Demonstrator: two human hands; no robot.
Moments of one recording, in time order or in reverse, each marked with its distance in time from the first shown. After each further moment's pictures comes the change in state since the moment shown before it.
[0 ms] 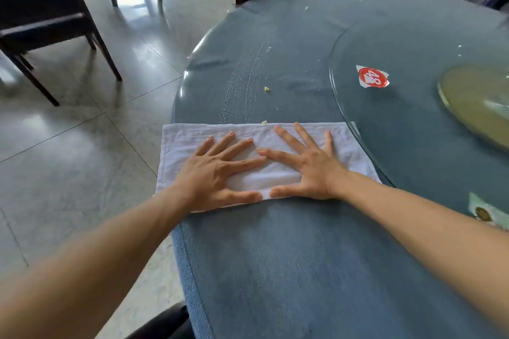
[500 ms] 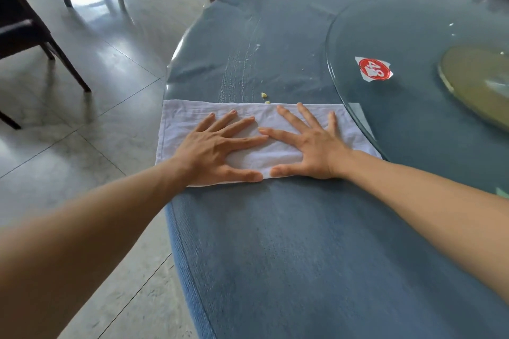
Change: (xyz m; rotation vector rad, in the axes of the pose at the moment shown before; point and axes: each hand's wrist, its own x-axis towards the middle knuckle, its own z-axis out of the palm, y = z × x) left_hand 0.088 -0.075 -0.012 0.032 -0.013 0.167; right_hand 0.067 0.023 -0.010 0.036 0.001 0.162
